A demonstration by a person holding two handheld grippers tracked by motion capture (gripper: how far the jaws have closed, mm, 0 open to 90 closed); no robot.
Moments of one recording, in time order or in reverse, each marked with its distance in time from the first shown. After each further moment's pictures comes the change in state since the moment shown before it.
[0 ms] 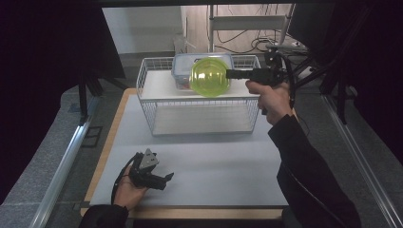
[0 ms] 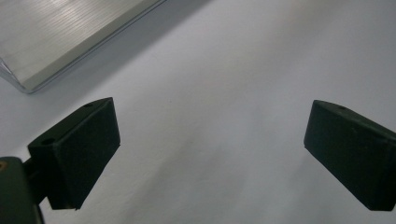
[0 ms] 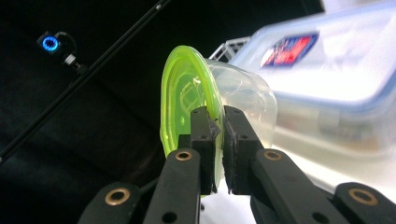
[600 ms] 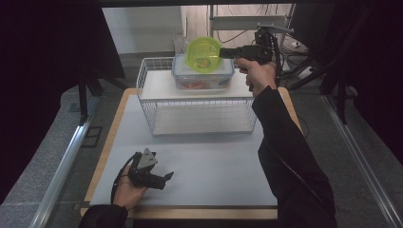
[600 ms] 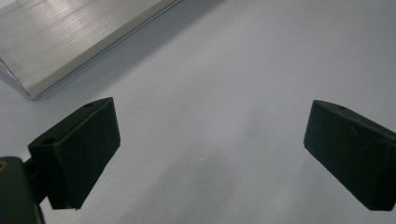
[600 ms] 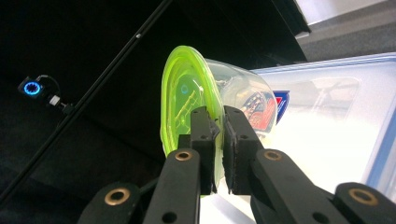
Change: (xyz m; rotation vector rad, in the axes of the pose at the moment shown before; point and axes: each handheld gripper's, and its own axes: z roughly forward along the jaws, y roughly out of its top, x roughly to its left) left arm 0.001 0.001 -0.004 -0.032 -0.005 -0.005; right arm -0.024 0.050 0.038 -0.050 -0.050 0.127
